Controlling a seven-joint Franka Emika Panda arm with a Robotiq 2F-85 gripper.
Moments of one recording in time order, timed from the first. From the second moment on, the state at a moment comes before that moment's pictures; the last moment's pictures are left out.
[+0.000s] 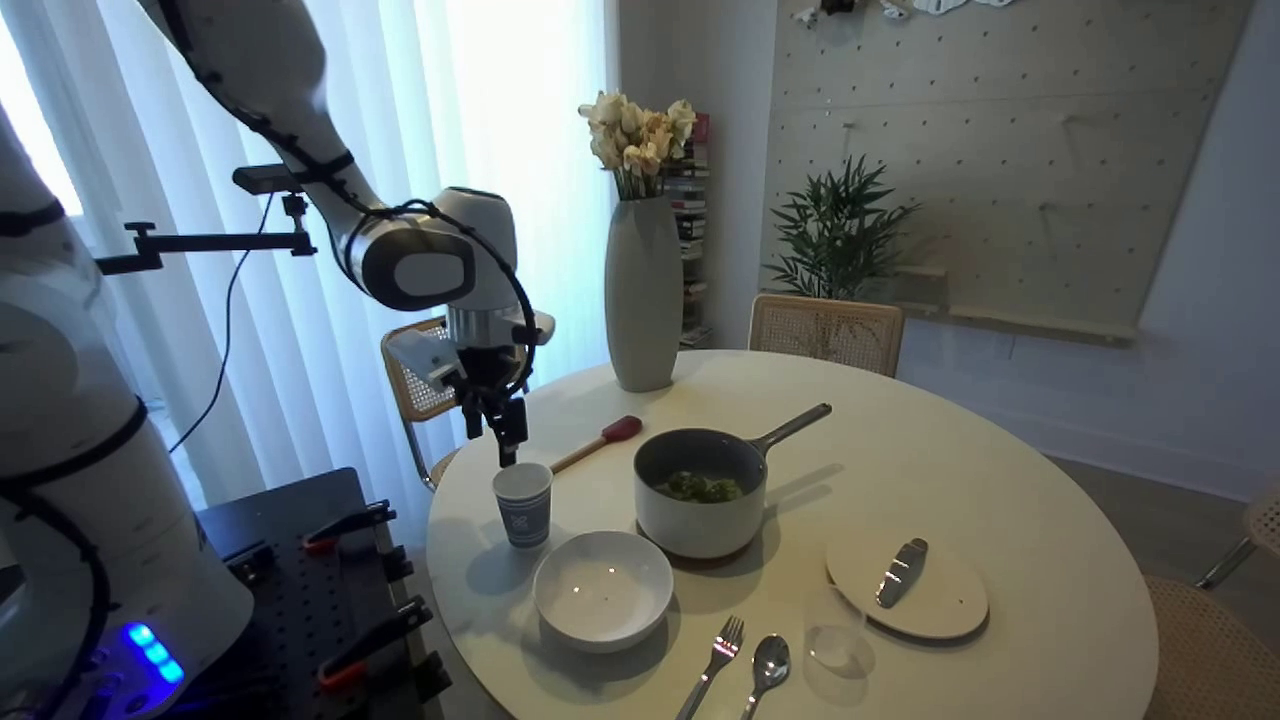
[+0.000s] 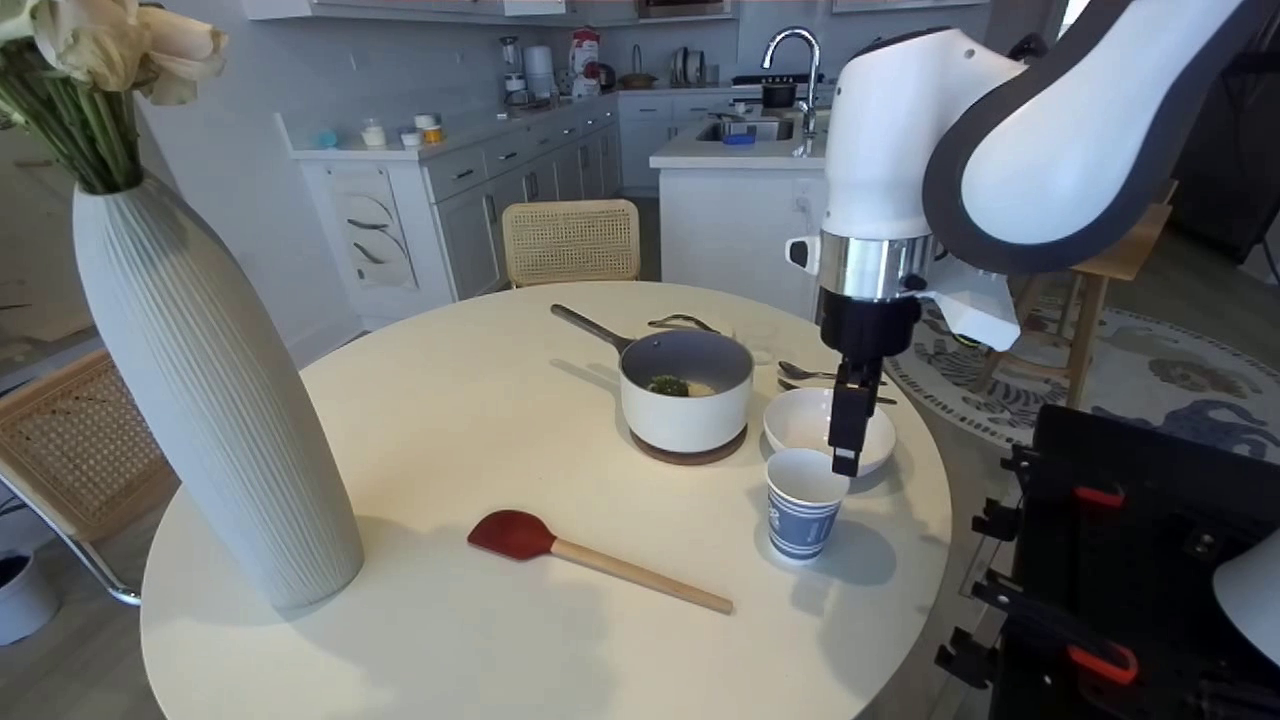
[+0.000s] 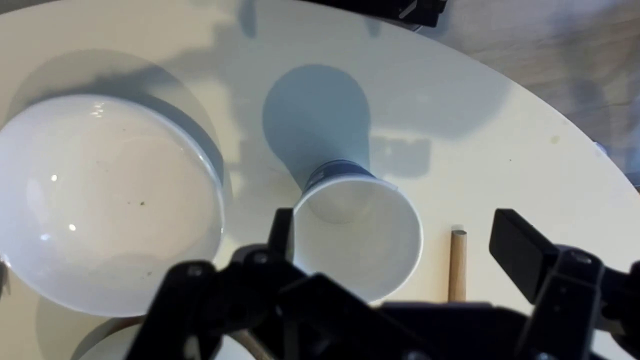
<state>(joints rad) 0.08 -0.05 0.04 -2.80 0.06 2.69 -0.10</state>
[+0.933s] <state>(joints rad) 0.09 0.11 0.09 -2.79 0.06 2.85 -0.06</state>
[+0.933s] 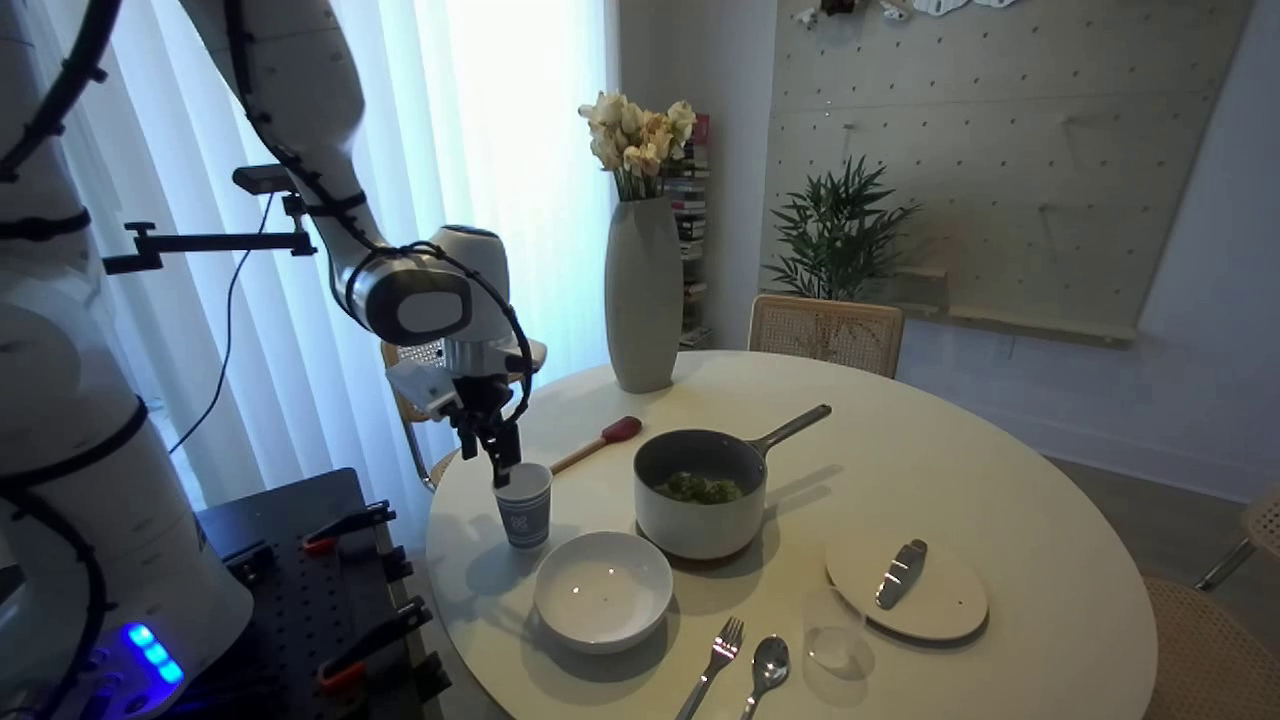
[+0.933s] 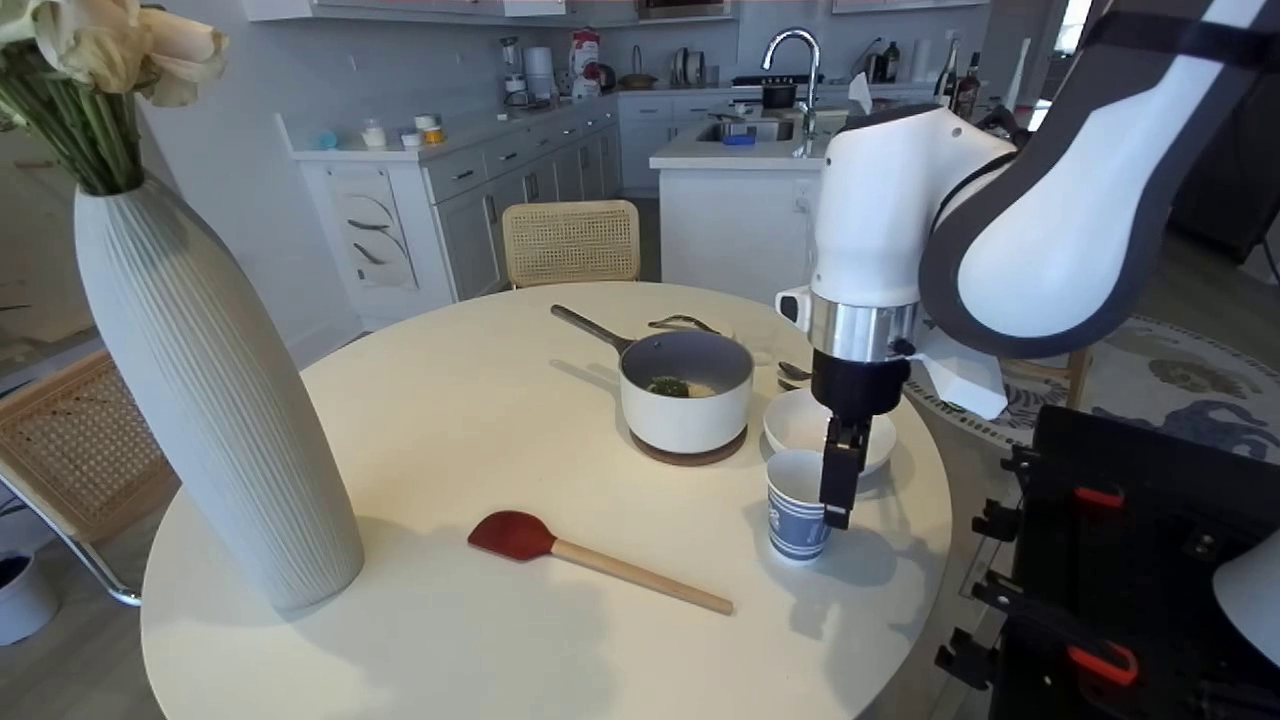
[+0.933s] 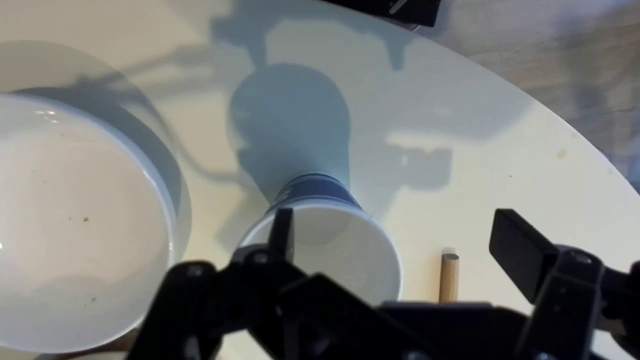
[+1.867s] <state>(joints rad) 0.12 0.18 0.10 -2.79 0.05 2.95 -0.01</state>
